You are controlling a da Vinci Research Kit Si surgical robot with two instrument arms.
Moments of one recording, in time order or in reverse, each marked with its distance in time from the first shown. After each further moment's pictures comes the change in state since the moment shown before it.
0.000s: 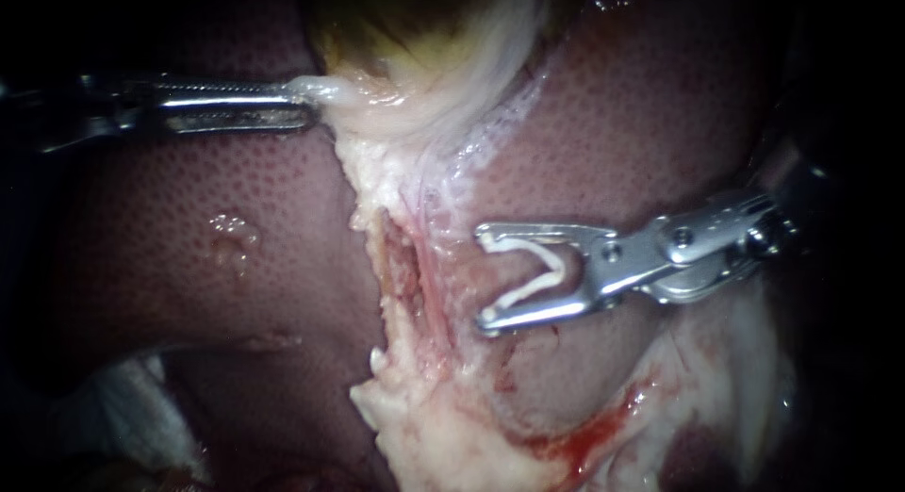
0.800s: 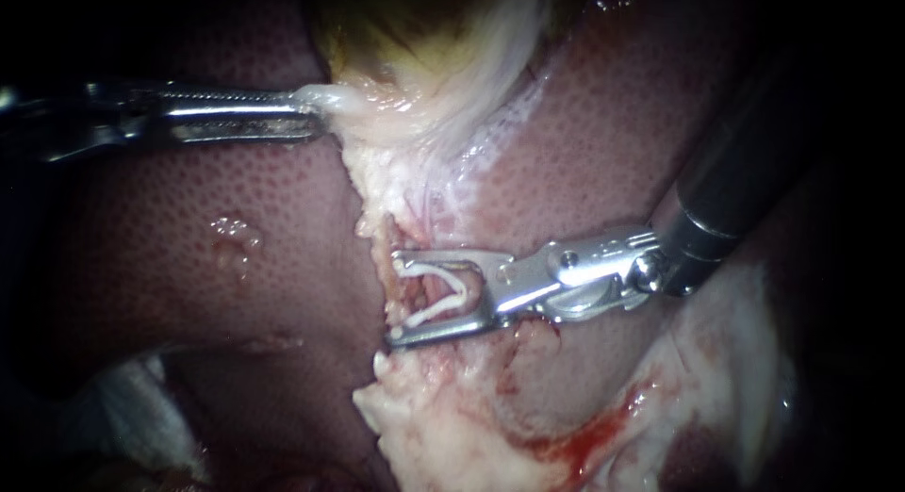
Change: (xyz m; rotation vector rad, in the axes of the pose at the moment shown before) right arm -0.003 0.002 0.006 0.016 -0.004 0.057; left arm 0.000 0.001 0.000 -0.010 0.000 0.001
